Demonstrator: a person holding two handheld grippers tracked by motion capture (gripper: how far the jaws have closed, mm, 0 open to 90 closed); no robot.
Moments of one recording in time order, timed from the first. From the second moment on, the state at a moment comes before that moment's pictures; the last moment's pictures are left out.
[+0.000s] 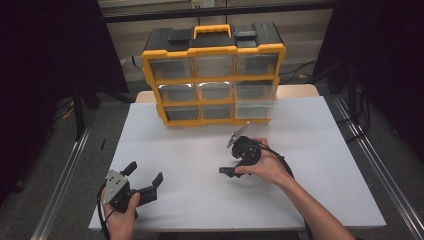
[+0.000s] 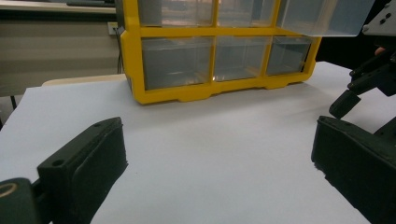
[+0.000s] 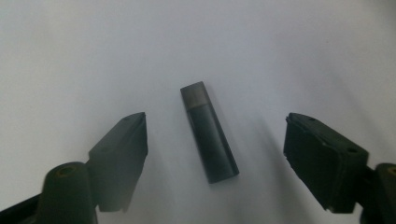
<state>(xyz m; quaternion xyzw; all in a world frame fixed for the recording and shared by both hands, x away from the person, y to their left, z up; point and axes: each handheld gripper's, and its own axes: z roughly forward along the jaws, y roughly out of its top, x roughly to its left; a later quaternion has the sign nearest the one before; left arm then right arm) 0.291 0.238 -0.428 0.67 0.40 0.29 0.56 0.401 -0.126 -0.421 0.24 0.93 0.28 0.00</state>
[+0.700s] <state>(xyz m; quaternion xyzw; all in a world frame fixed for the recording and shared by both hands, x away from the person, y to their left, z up) 0.292 0.237 -0.429 0.67 0.40 0.29 0.56 0.408 -0.103 -0.427 0.19 0.96 0.19 0.00</state>
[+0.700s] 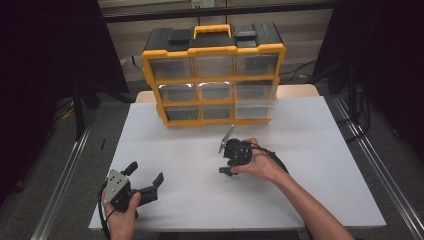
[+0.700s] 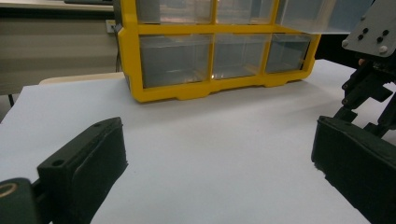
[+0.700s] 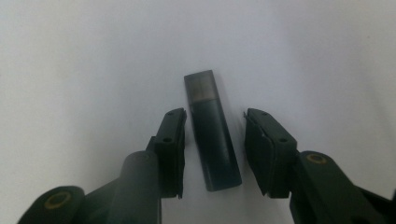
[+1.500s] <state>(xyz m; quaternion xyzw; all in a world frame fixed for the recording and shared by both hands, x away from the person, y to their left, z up) 0.292 0.237 -0.430 0.67 0.40 0.29 0.55 0.407 -0.102 -0.426 0.19 0.96 0.19 0.00</state>
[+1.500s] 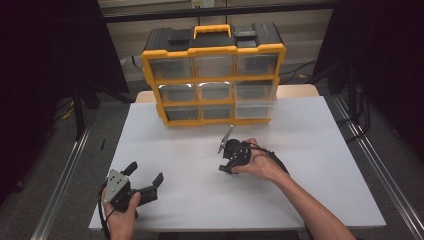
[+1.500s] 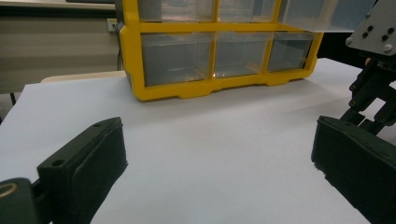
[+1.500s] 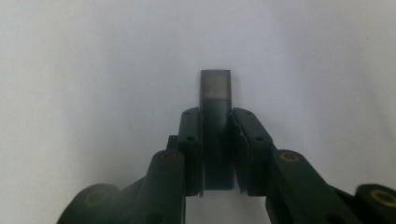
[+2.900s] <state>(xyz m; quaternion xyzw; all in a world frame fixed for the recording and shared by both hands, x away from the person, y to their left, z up) 0.291 0.239 -0.428 0.67 0.41 0.29 0.55 0.388 -0.147 -0.401 0.25 0.91 0.33 0.03</state>
